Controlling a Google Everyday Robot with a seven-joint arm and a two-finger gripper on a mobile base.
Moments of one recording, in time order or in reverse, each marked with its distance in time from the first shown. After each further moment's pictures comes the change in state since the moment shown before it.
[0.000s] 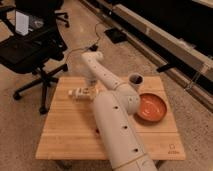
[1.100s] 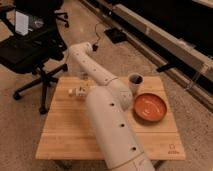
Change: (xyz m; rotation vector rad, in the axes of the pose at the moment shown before) arm -0.035 -0.030 -0.041 0.056 0.142 -0.100
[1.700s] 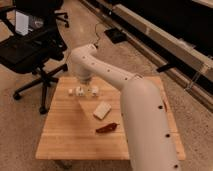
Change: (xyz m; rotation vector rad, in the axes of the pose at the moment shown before) arm -0.035 0.047 -0.042 0.088 -0.049 -0.088
